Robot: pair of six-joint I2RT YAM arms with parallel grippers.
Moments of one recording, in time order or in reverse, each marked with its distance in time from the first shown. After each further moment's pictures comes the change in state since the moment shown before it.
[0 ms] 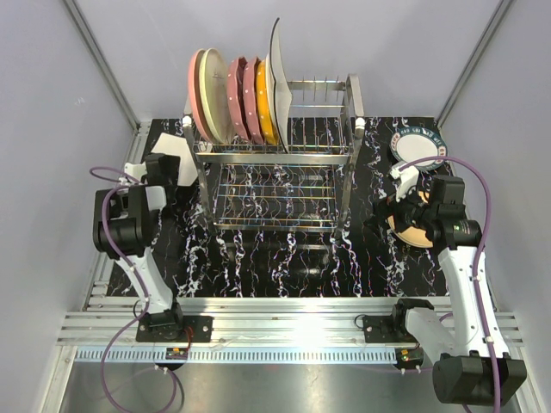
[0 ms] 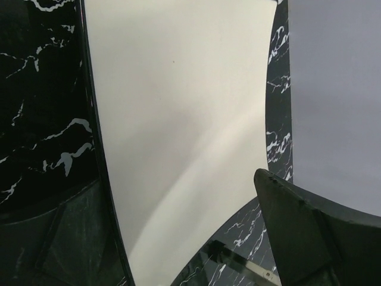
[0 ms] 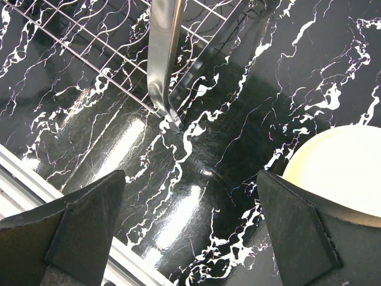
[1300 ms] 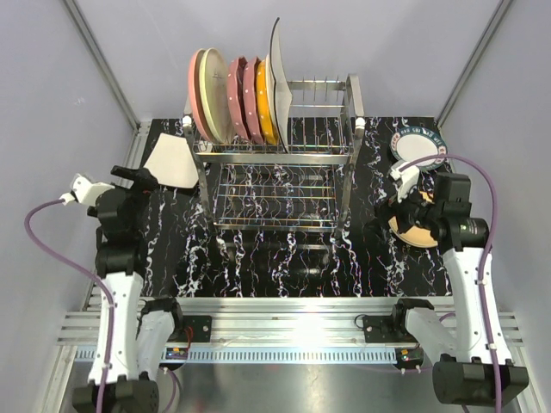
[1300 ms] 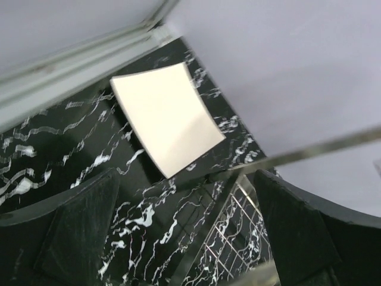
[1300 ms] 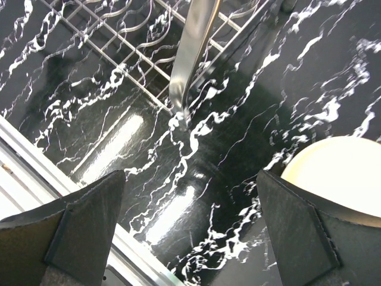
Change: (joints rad) left arm 0.014 -1.191 -0.245 -0.607 -0.050 0.467; right arm 0.000 -0.012 0.073 -0.109 -0.047 -0.080
